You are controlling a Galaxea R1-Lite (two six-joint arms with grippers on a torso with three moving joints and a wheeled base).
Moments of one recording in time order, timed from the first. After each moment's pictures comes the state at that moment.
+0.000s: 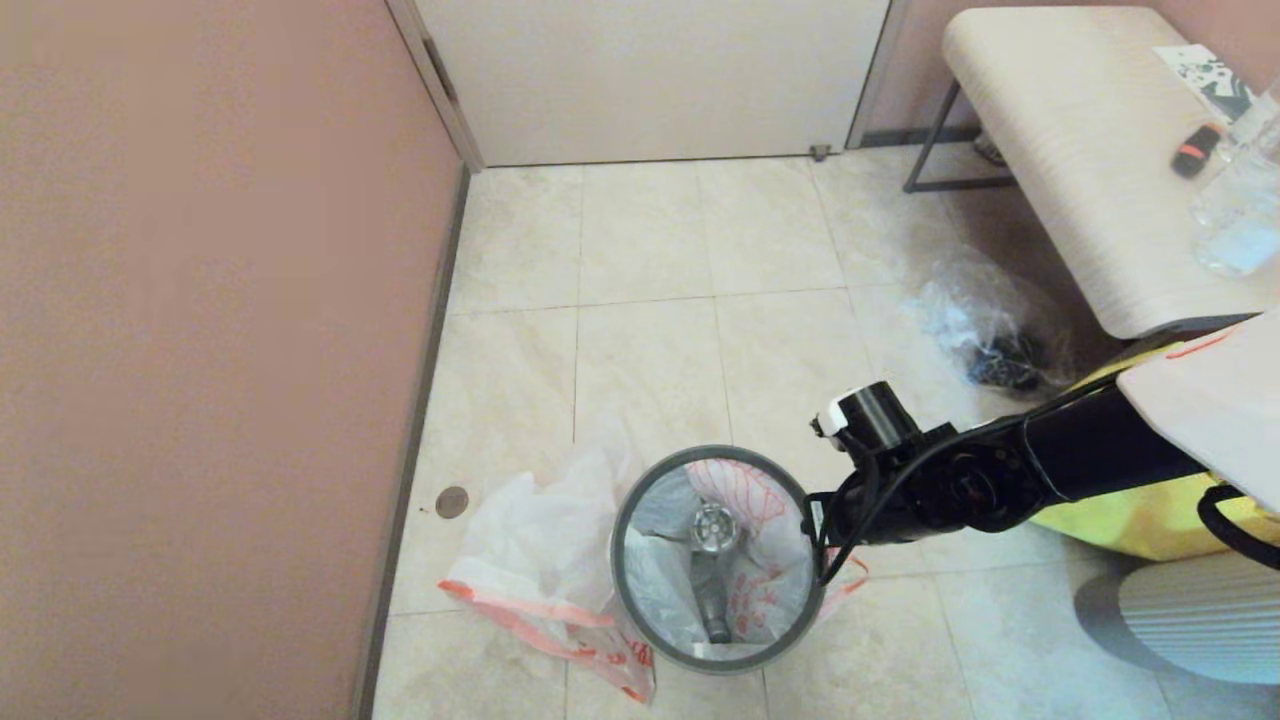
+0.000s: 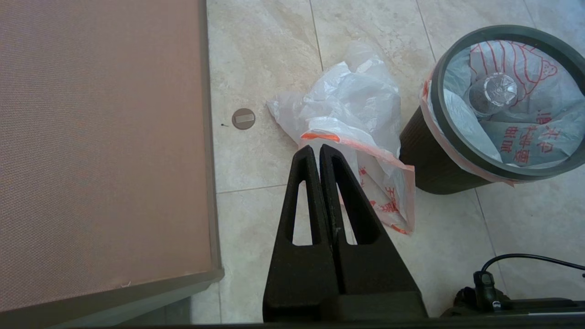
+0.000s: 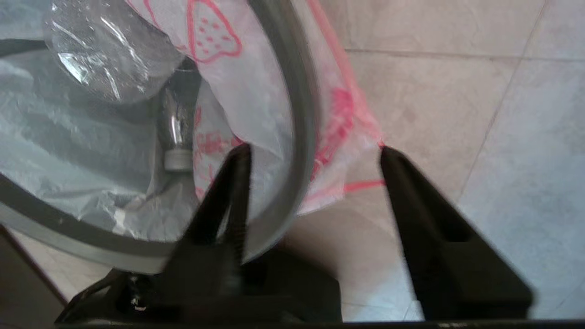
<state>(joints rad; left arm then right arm) 0.00 0.00 -0.03 0.07 -0.02 0.04 0.49 2.12 -1.26 0.05 -0.18 0.33</state>
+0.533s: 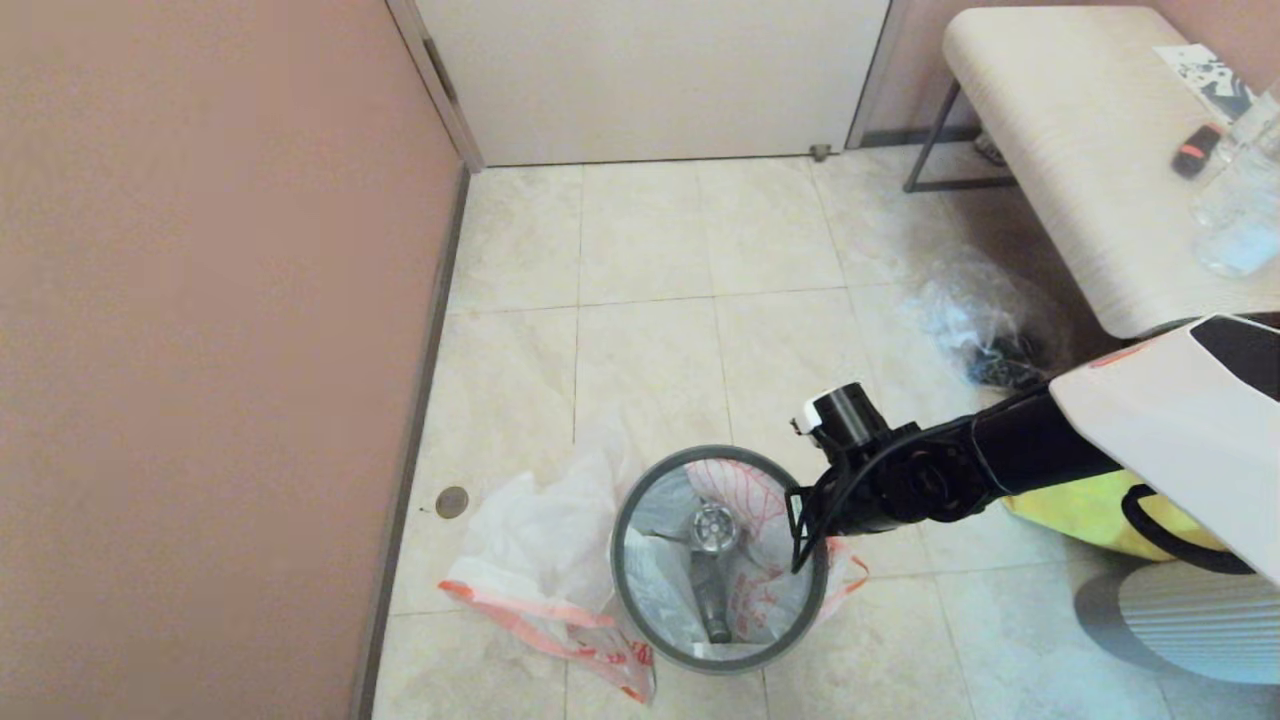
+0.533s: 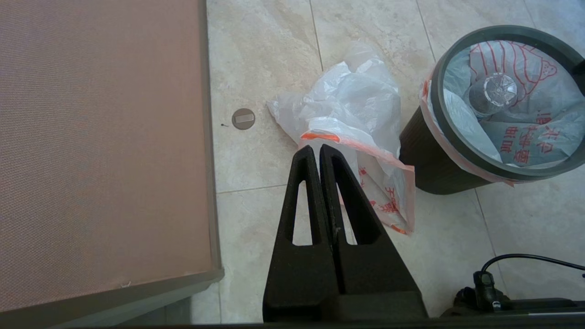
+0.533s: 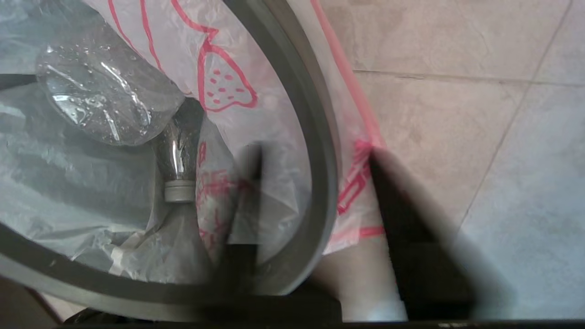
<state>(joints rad) 0.00 0.00 -0.03 0.07 -0.02 0.04 0.50 2.22 -1.37 0.06 -0.19 0.32</state>
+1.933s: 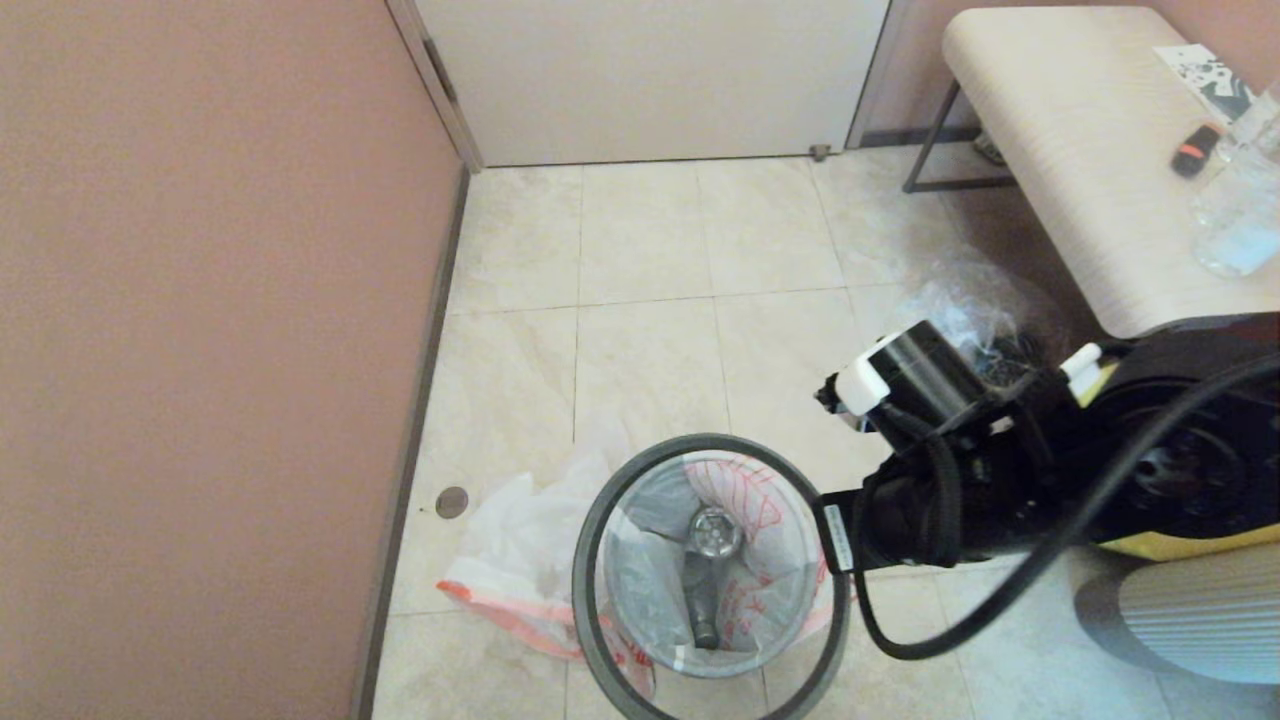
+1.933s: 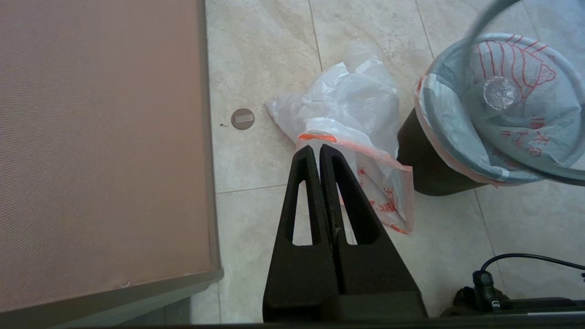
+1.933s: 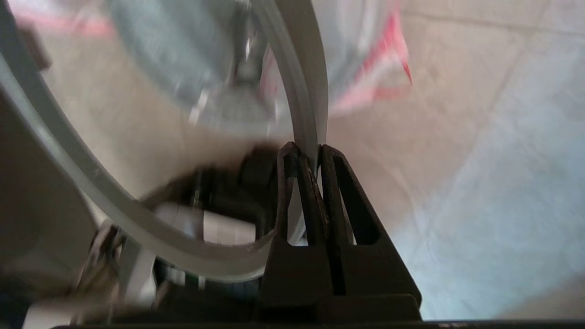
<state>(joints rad) 0.00 0.00 -0.03 0.07 -0.02 0.04 0.71 1.77 -1.28 0.44 -0.21 0.44</state>
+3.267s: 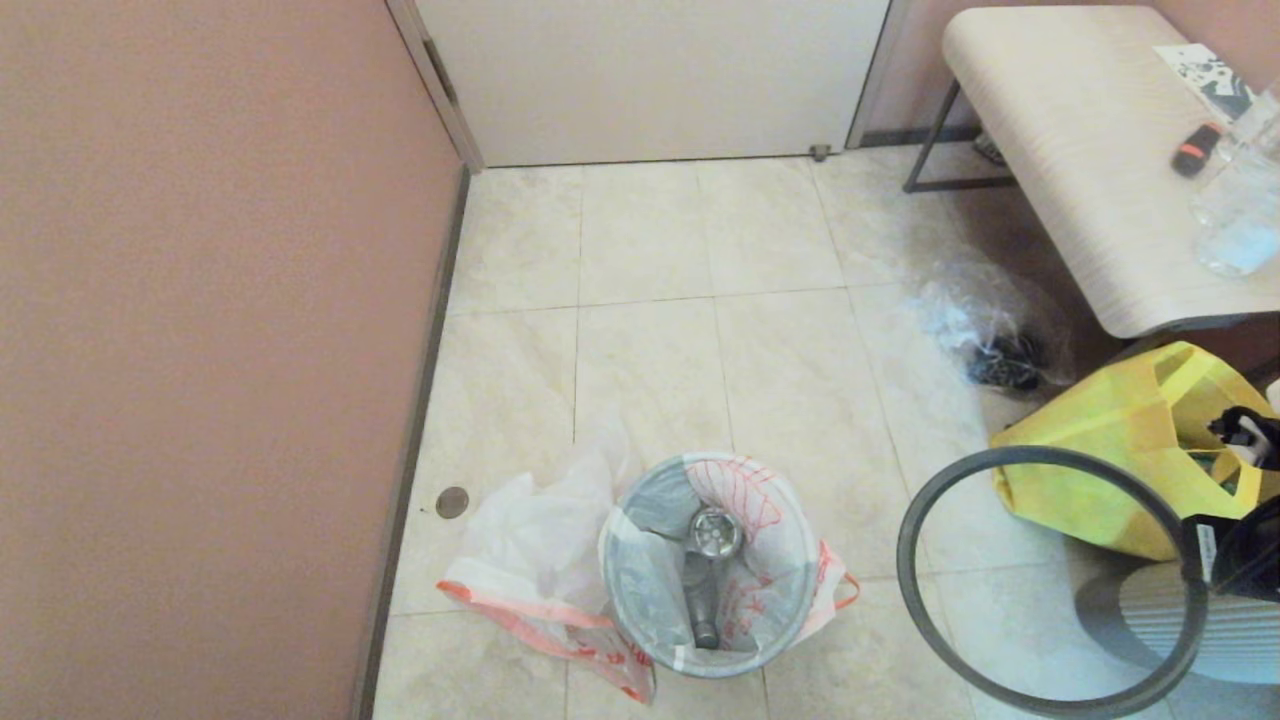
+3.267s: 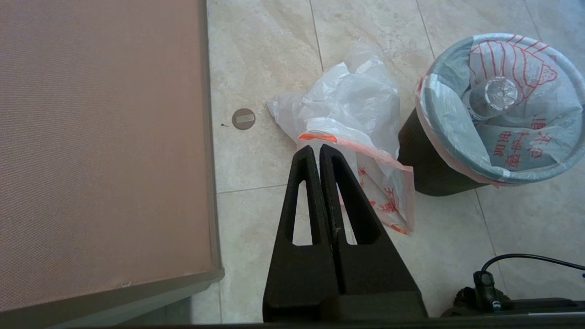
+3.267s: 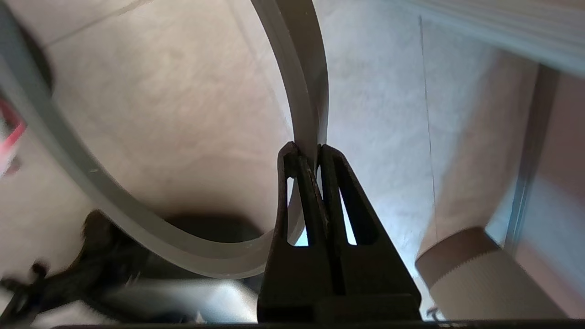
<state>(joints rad) 0.00 0.00 -0.03 0.07 -0.02 0.04 -0.16 1.54 -0.83 0.26 -0.14 0.15</state>
